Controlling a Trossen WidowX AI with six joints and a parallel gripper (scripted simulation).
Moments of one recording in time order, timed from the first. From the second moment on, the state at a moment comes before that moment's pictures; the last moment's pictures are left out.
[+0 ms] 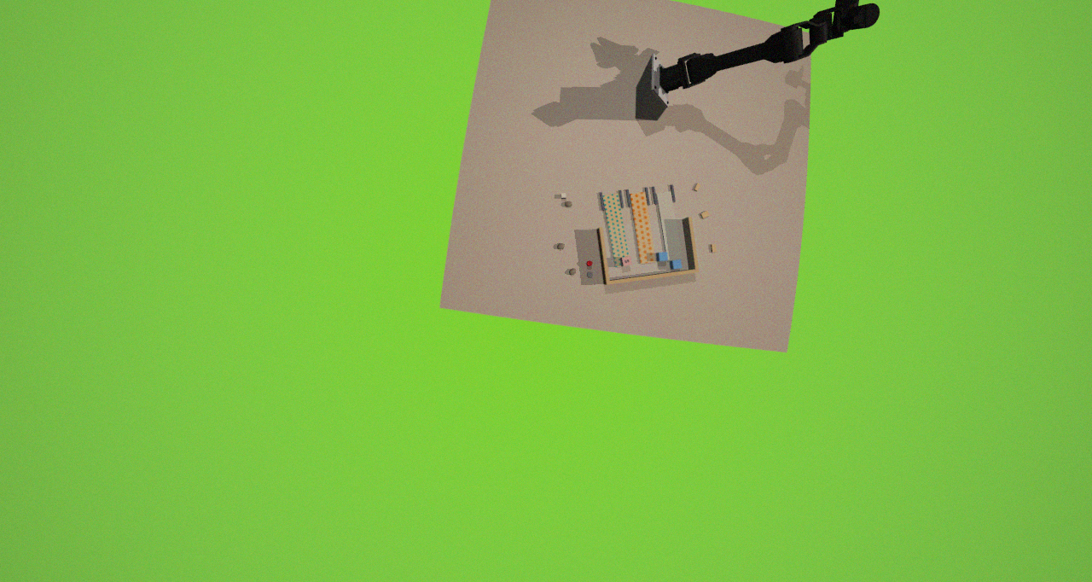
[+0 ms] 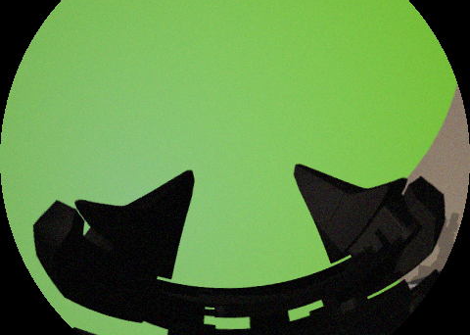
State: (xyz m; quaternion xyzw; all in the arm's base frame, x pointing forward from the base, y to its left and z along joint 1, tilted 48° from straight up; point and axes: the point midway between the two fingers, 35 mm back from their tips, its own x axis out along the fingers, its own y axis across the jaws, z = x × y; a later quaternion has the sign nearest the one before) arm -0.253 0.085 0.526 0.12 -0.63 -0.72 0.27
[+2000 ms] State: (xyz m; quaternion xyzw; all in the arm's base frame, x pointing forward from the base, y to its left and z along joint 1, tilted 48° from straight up) arm 0.360 0.044 0.131 -0.40 -0.29 -0.28 -0.82
